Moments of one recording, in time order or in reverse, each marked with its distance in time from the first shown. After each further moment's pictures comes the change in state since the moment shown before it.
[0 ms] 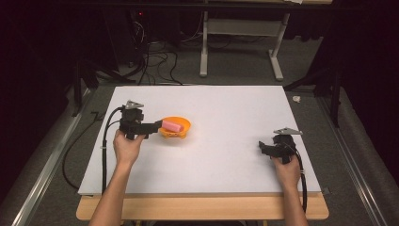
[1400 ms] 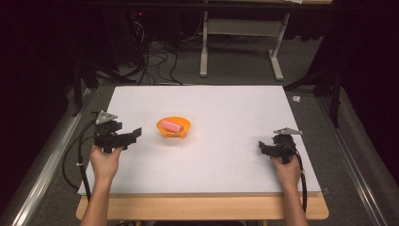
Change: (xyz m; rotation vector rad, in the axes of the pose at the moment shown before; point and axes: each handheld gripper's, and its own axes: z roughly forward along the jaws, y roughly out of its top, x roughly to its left) left arm 0.026 -0.039 -0.055 -0.075 0.070 -0.037; right arm 0.000 0.000 0.000 0.002 0.002 0.000
